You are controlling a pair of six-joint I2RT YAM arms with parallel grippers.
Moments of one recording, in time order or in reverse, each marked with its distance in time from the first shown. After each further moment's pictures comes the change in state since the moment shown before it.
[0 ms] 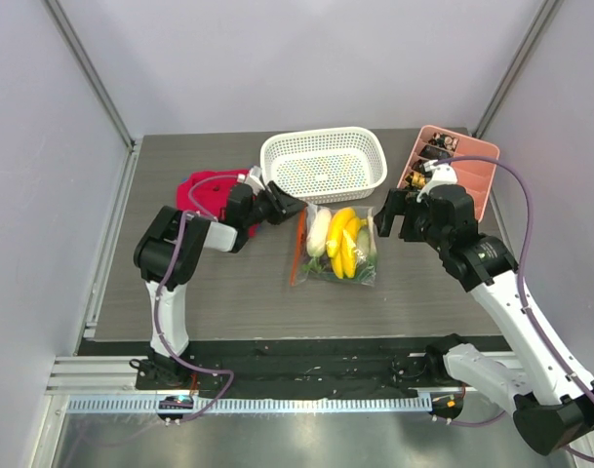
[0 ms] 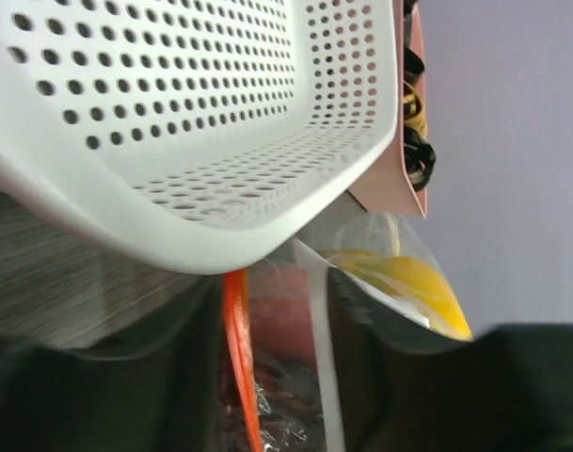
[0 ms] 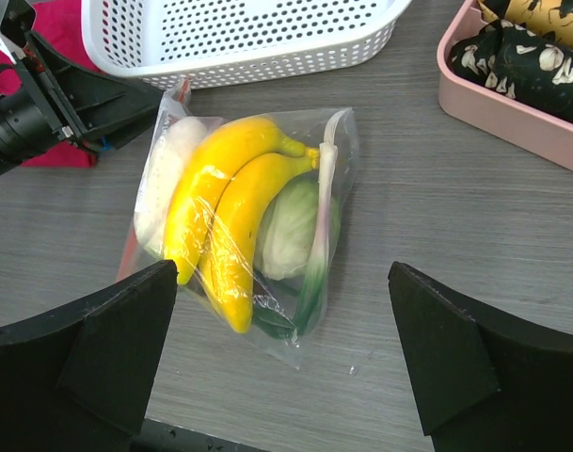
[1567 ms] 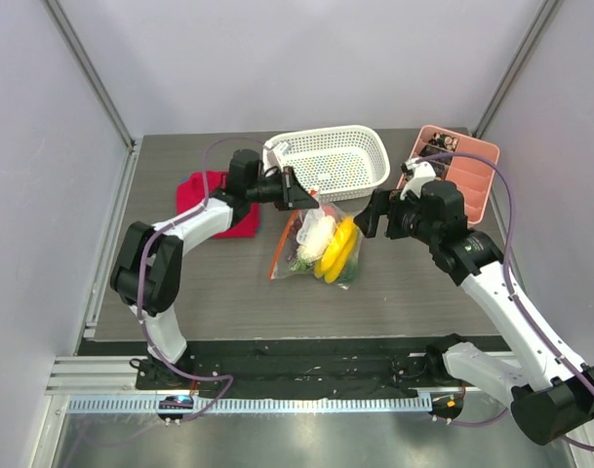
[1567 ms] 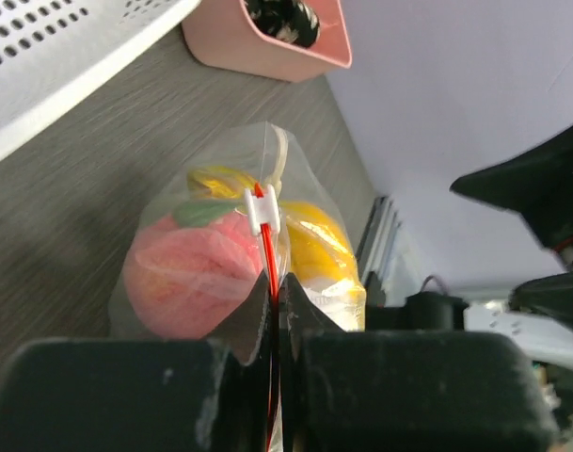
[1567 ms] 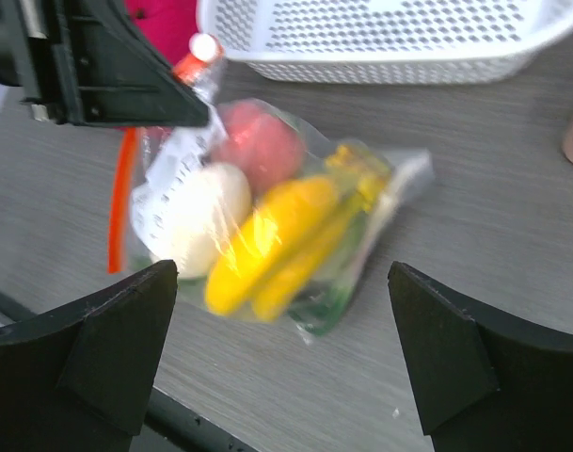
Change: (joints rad) left arm -0.047 -0.238 0.199 -0.486 0.329 0.294; right arm 0.004 0.054 -0.050 0.132 -0.190 -0.034
